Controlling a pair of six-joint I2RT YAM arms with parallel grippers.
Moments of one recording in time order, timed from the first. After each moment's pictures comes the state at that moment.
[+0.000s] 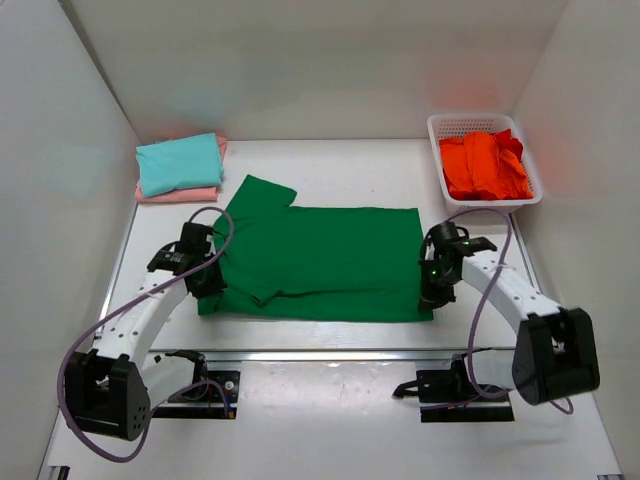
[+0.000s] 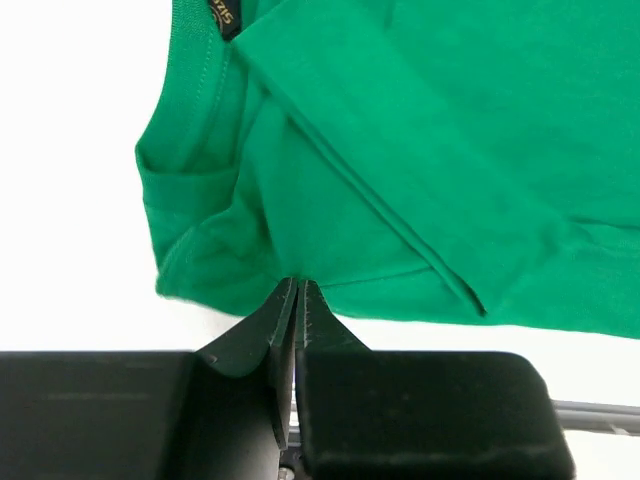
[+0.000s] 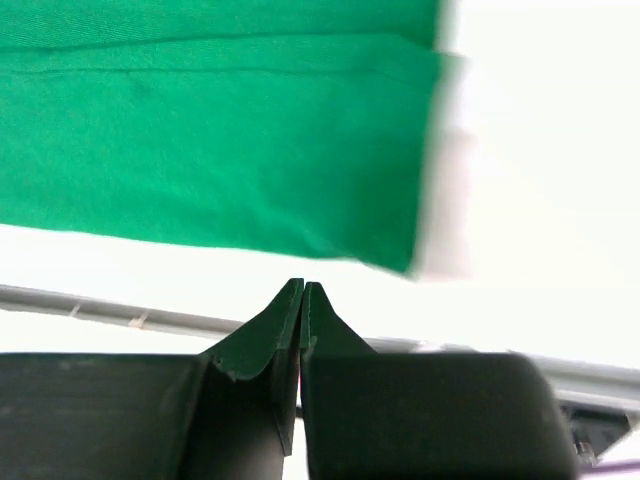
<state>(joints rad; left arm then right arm) -0.20 1.10 0.71 -0.78 -0.07 -0.40 0.23 1.32 0.75 -0.85 -0.17 0.32</state>
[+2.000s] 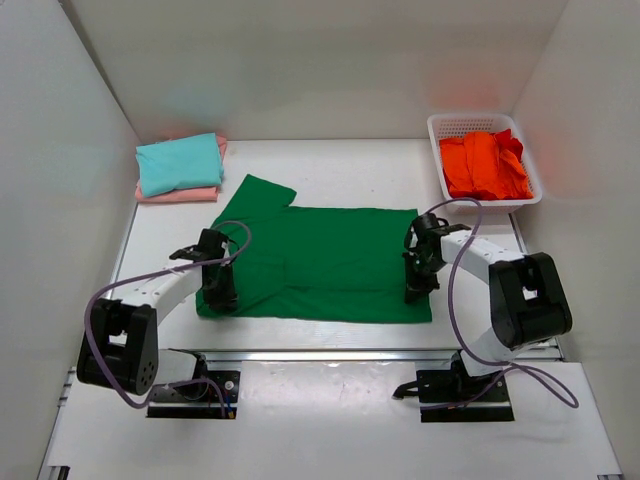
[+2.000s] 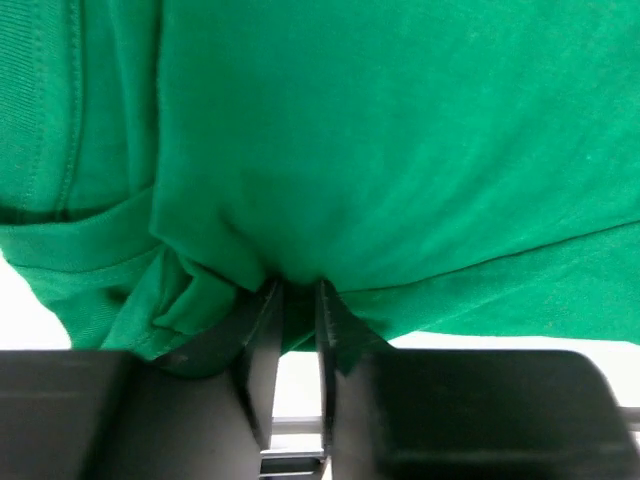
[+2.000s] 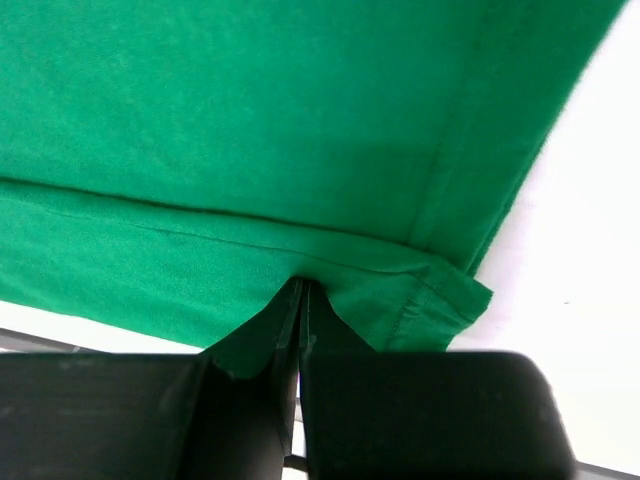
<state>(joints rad) -0.21 1.31 0.64 -0.64 0.02 -0.37 0.25 1.56 0.84 -0.70 -0.19 0.25</state>
